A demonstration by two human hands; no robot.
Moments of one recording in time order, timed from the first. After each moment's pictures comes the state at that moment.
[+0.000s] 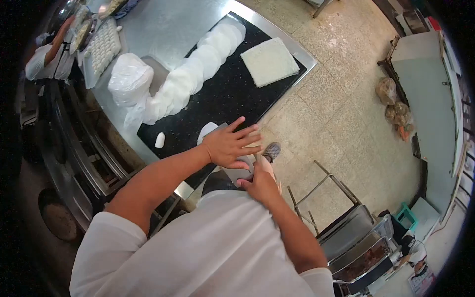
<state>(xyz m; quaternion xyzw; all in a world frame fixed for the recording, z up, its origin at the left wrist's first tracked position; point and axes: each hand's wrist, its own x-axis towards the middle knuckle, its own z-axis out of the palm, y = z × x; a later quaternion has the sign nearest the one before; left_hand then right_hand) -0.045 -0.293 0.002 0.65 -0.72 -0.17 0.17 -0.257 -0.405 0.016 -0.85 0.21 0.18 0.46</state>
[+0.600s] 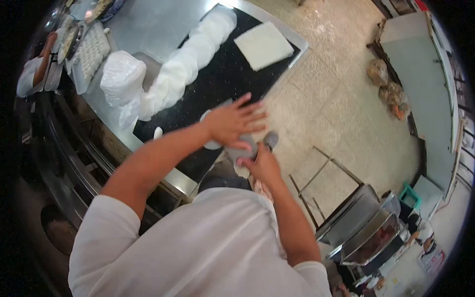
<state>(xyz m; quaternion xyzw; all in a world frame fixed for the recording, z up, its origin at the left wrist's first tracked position) -0.037 -0.302 -0.003 0.58 -0.79 -0.15 0.16 -0.253 -0.385 0.020 -0.81 0.33 0.18 0.46</state>
